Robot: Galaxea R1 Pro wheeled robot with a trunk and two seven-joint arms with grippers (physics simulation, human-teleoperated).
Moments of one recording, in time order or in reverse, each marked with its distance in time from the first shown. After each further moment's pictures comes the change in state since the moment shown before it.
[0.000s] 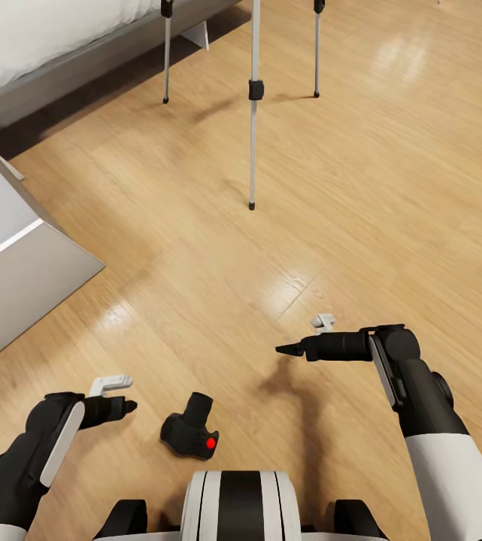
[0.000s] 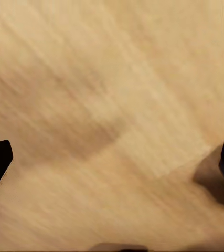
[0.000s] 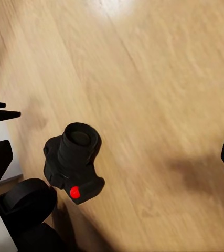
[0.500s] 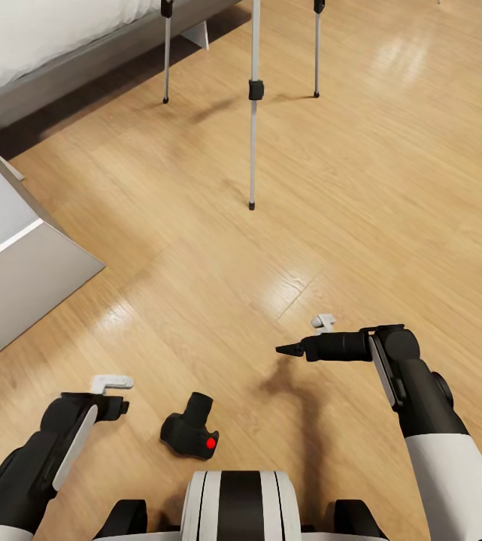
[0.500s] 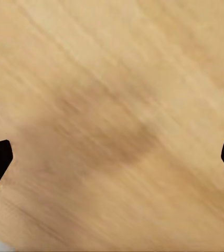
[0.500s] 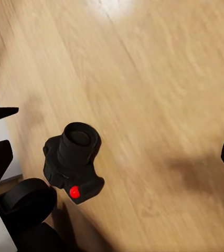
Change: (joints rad) left arm 0.000 -0.003 -0.089 -0.017 -0.134 -0.029 0.132; right arm 0.001 0.000 0.000 0.001 0.001 0.000 -0.001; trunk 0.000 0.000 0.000
